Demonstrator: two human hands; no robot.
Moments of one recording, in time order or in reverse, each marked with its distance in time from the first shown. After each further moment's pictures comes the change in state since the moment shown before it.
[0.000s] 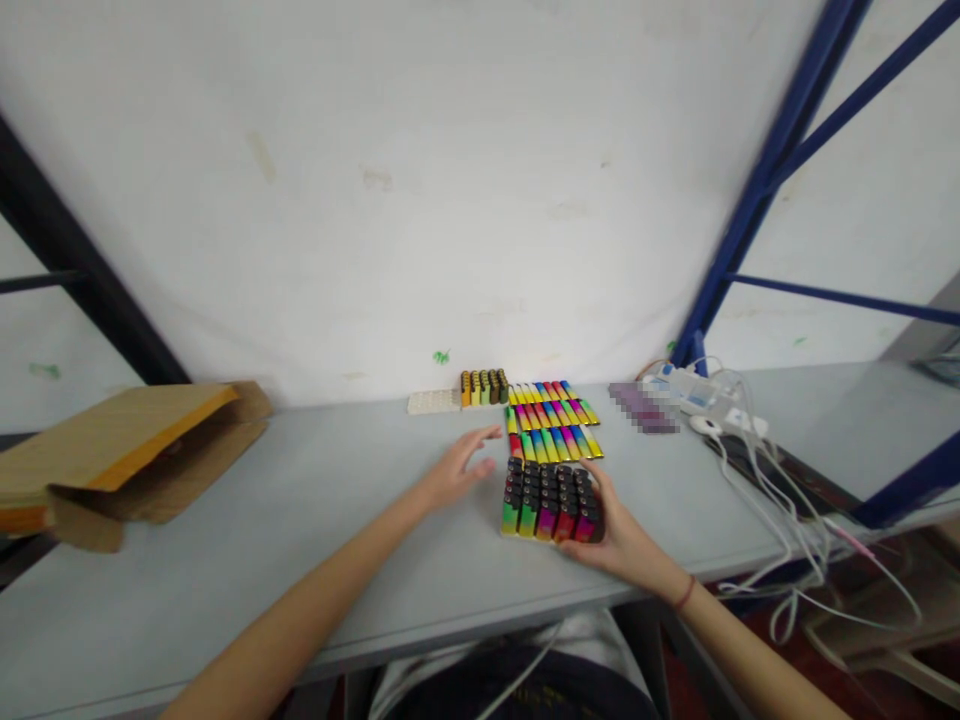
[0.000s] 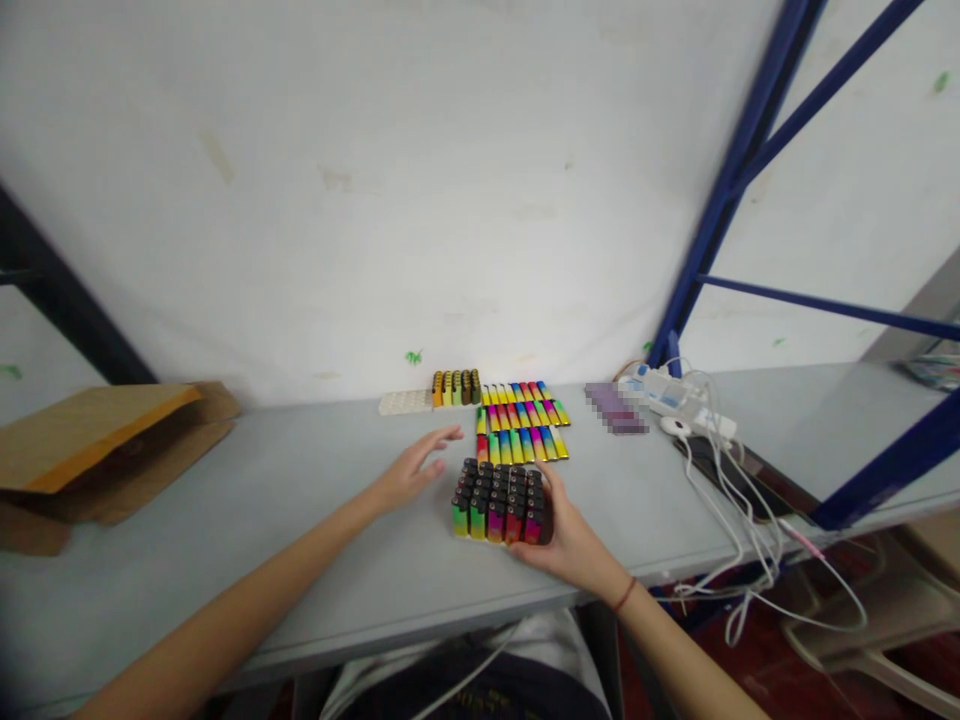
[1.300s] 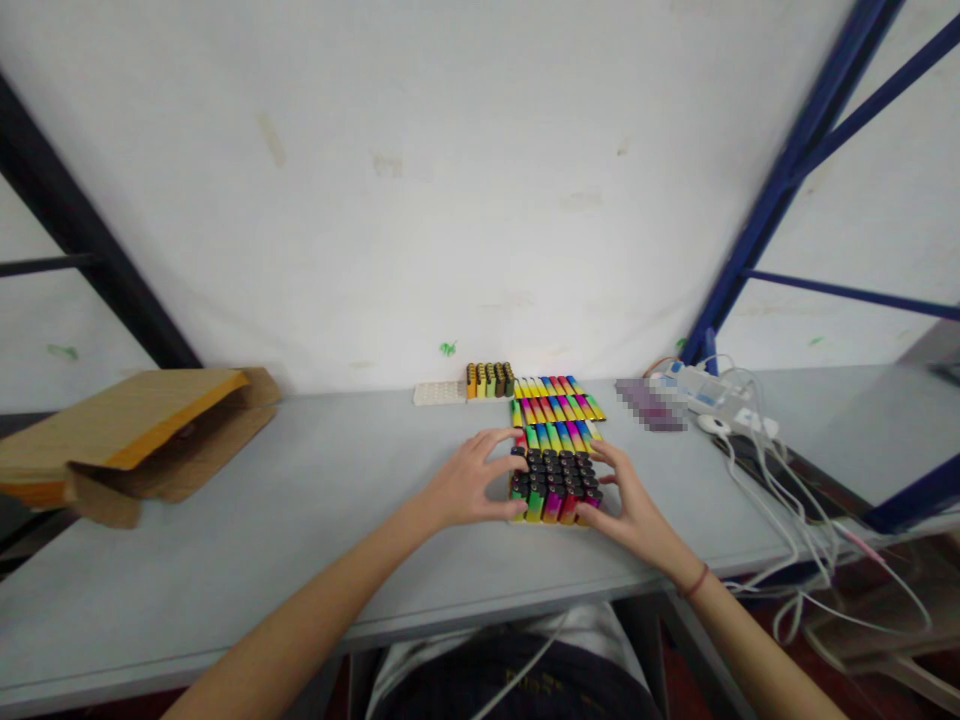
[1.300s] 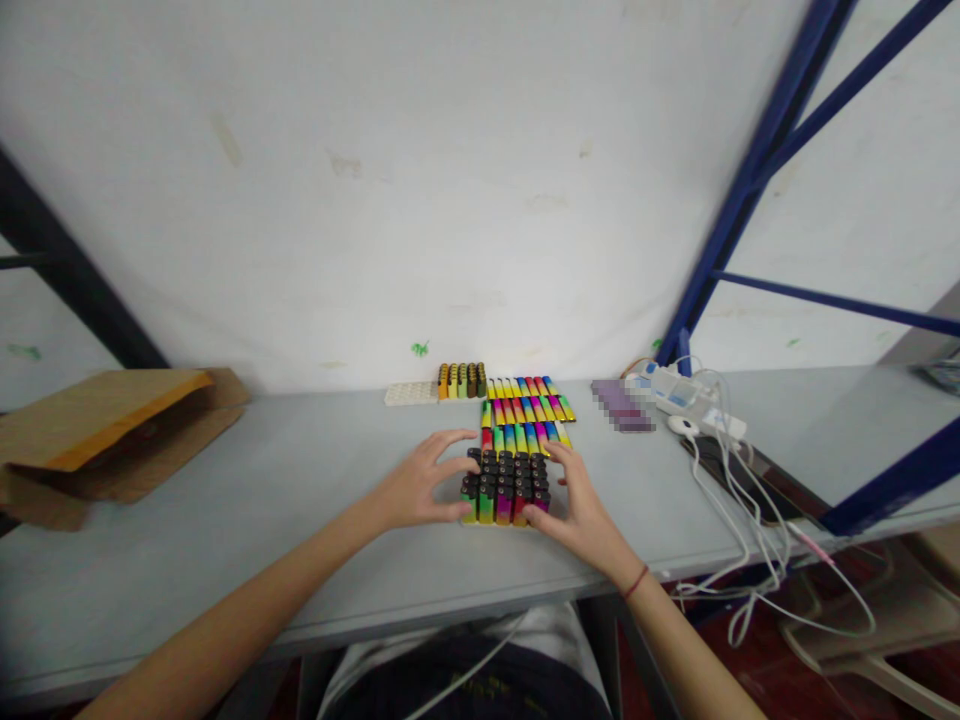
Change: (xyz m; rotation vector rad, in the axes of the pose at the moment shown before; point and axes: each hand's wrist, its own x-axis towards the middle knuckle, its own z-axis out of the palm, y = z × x) left_hand -0.006 0.055 0.003 0.433 -0.069 0.229; right_hand 0.009 -0.003 -0.021 -0.407 0.129 -0.139
